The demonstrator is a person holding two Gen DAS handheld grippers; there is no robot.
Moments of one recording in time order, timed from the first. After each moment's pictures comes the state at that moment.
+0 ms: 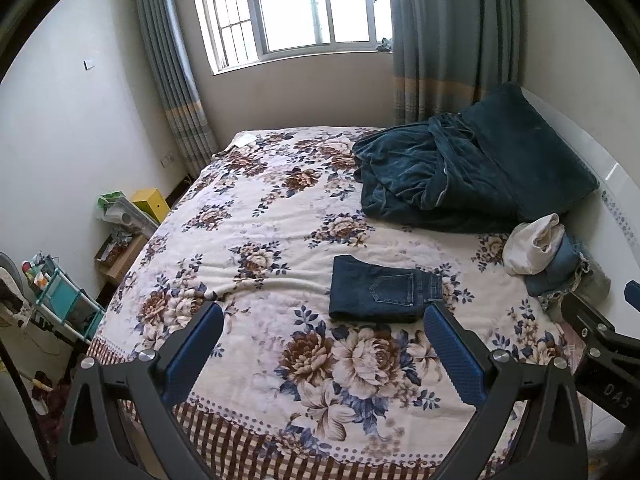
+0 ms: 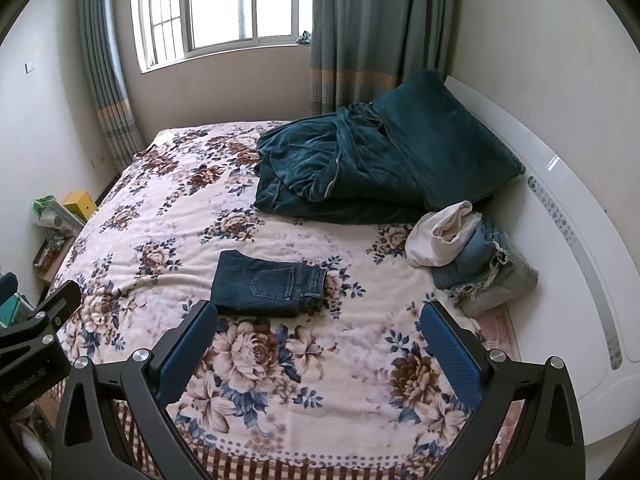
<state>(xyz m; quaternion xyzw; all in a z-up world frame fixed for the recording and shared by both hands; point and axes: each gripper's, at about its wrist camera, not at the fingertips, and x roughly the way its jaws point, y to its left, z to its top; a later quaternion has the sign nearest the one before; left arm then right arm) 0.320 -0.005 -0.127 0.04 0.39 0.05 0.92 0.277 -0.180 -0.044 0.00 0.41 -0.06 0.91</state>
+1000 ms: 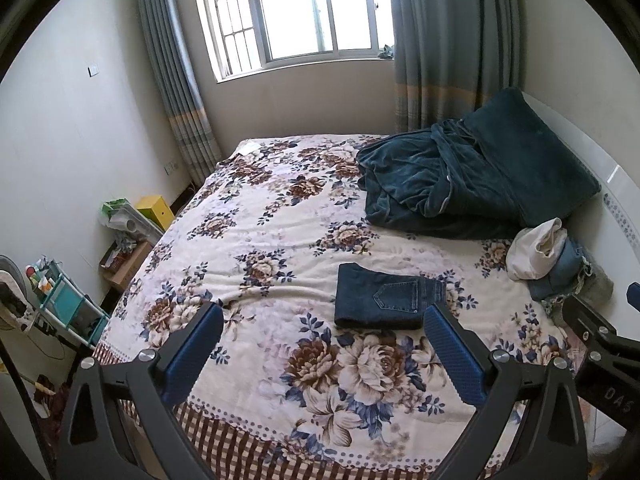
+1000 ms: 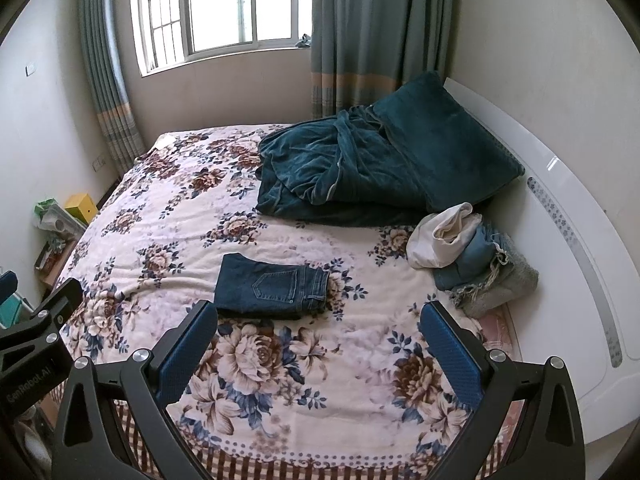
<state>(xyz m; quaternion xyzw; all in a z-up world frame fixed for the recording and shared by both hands) 0.320 0.001 -0.120 0.04 0.38 0.06 0.92 0.278 -0.177 -0.035 0.00 0.40 -0.06 0.91</state>
